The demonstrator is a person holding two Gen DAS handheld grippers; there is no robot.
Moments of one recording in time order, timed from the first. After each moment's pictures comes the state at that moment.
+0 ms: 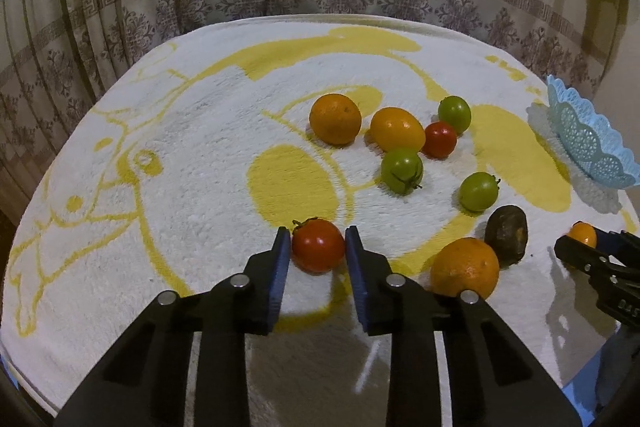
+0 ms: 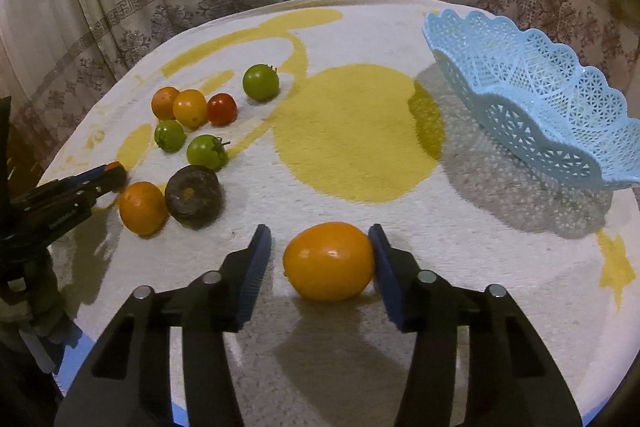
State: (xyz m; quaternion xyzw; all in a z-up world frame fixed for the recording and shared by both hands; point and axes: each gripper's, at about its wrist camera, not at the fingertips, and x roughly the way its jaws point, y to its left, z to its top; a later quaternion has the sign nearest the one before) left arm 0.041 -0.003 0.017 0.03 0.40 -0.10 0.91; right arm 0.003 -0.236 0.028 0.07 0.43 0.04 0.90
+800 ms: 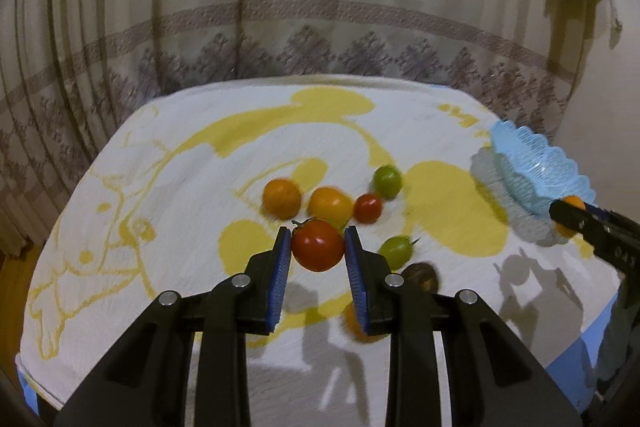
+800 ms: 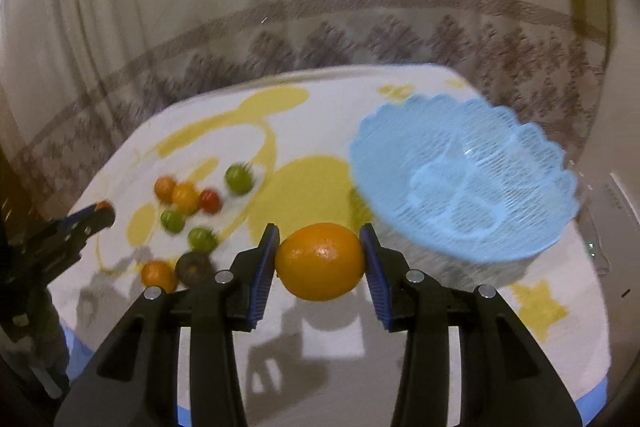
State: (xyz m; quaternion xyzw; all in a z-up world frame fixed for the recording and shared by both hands) left arm 0.017 -0.036 0.086 0.04 0.33 -0.14 0.93; right arm -0.014 -0.297 0.105 0.11 0.34 0.00 0.94
